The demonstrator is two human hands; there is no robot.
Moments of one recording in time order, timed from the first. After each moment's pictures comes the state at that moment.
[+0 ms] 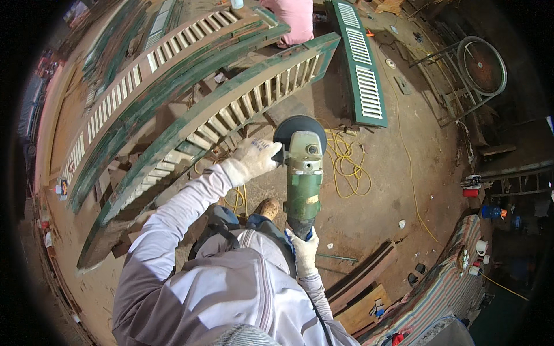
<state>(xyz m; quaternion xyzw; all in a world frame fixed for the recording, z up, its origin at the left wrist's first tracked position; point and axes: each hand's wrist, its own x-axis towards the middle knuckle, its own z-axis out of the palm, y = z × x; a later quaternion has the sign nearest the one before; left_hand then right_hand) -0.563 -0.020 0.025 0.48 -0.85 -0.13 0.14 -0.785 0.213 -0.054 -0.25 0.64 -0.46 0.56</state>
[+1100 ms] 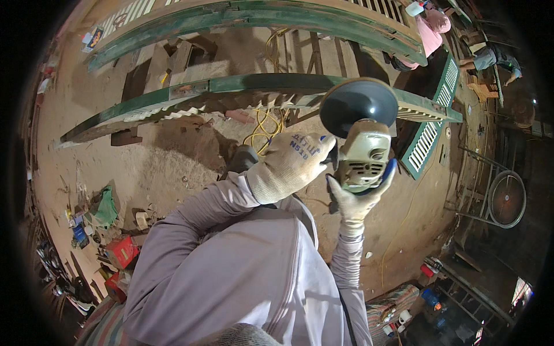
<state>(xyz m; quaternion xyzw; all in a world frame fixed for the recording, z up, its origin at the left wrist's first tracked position) -0.405 0.146 0.070 0.62 -0.67 -0.07 0.40 -0.598 0.083 0.070 -0.78 0.43 -0.40 0.23</state>
